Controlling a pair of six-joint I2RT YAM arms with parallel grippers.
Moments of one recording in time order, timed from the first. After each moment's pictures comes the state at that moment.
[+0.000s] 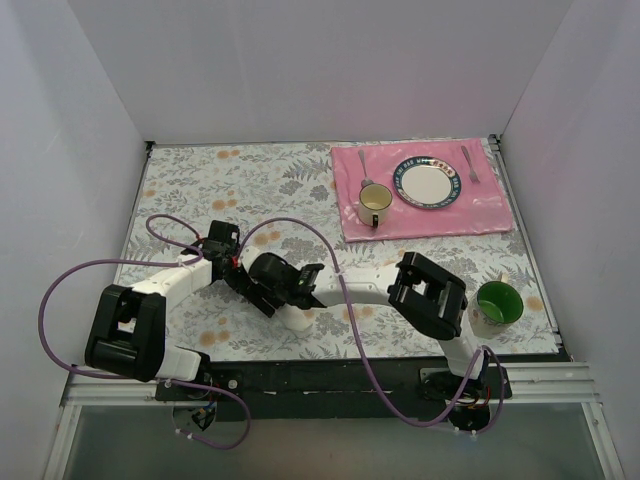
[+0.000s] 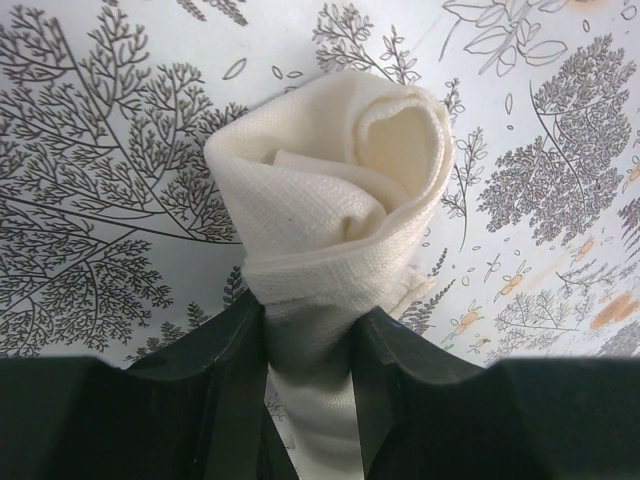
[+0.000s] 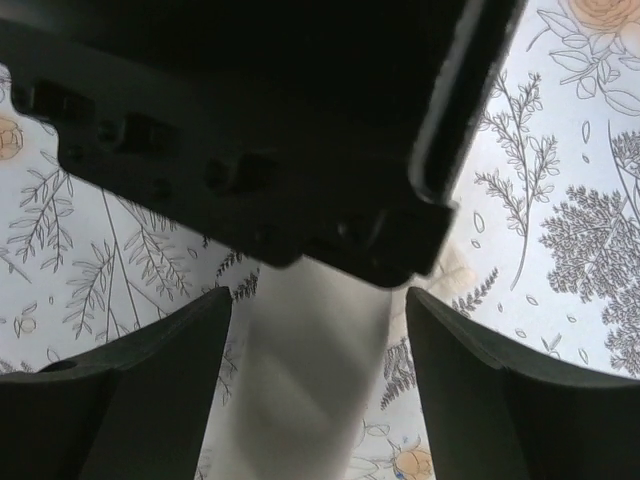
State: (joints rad) left arm -0.26 1.38 0.66 -0.37 0.10 -0.93; right arm 1.22 2.02 1.37 -0.16 0.18 0.10
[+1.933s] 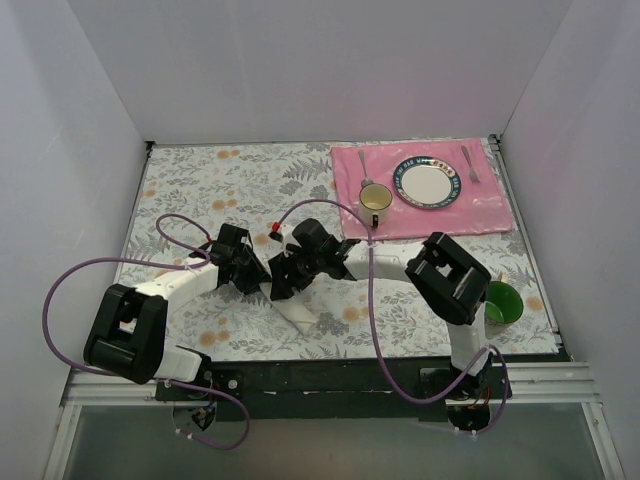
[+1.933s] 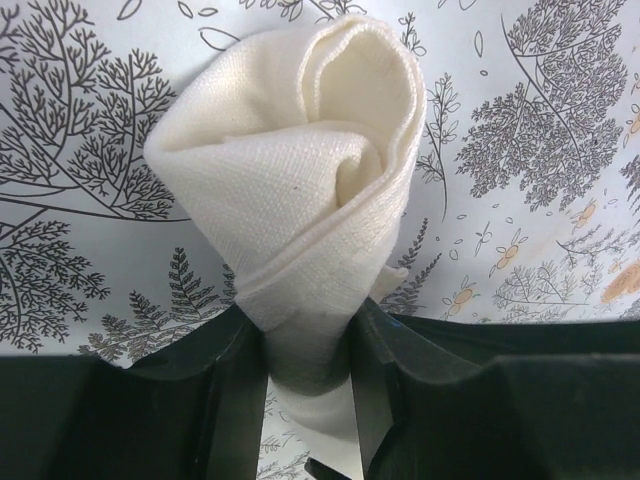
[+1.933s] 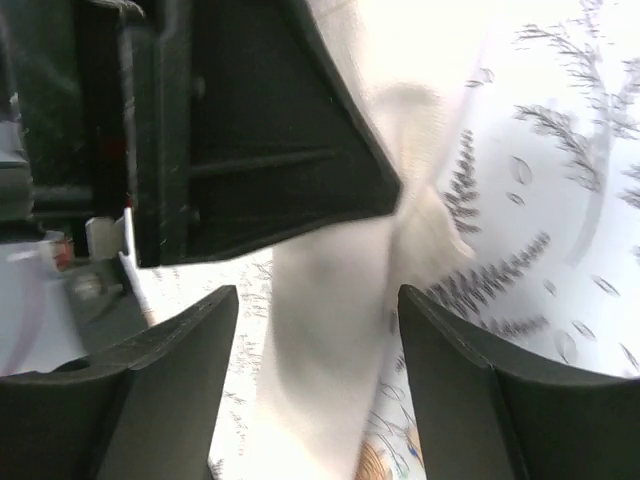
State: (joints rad) left arm -0.34 1.38 0.64 -0.32 0.09 -0.95; right arm 0.93 2.00 1.20 0.07 -0.56 0.39
